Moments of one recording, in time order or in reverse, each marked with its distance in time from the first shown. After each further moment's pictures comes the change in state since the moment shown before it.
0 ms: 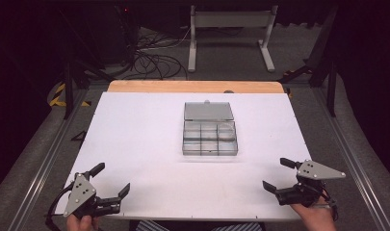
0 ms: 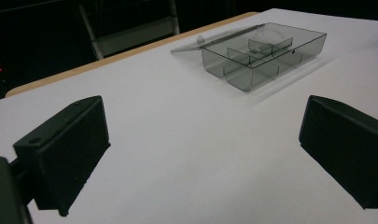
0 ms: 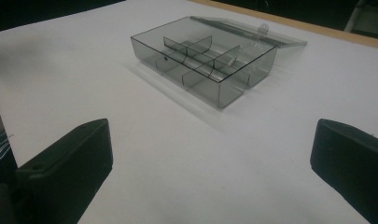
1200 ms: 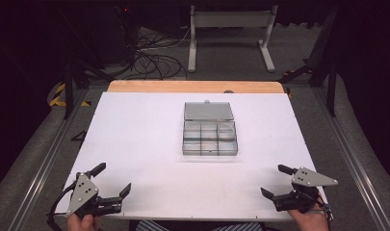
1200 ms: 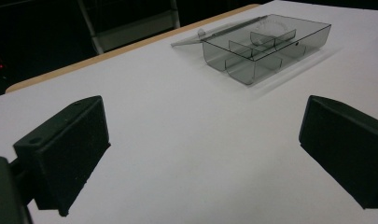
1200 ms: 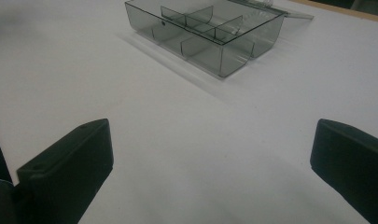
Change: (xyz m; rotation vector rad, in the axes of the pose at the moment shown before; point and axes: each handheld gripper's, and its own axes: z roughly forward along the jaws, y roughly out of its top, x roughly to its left) left arm 0.000 -0.001 0.003 0.022 0.007 0.020; right arm 0.003 -0.025 0.008 0.040 -0.017 -0.025
